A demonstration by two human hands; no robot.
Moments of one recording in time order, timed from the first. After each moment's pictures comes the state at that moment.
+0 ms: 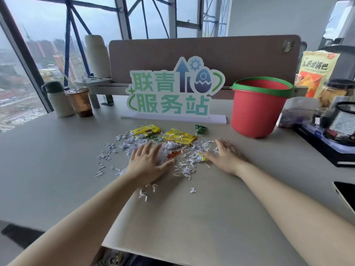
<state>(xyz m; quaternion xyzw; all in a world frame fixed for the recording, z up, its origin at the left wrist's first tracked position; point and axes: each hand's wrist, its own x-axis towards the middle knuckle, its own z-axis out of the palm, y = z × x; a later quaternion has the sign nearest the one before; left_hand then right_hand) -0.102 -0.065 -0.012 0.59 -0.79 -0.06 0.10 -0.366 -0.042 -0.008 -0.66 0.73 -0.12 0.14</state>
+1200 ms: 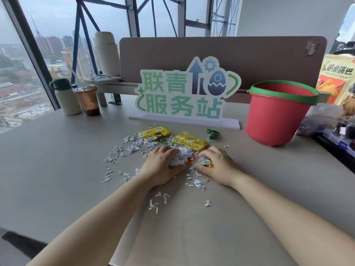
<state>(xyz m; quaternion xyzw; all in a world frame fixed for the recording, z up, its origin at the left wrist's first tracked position) -0.104 -0.095 -0.019 0.51 -0.84 -0.07 0.19 -0.322 -0.063 -0.016 -0.75 0.61 -0.22 0.12</state>
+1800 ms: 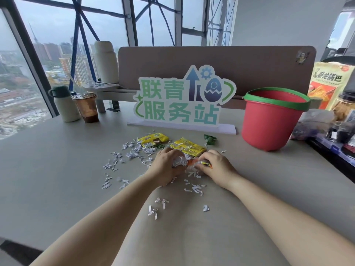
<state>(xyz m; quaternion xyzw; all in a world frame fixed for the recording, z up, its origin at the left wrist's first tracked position) -0.122 -0.098 -0.005 0.48 -0.83 -0.15 0.26 -0.316 -0.060 -0.005 -0.73 0.61 -0.30 0.12</state>
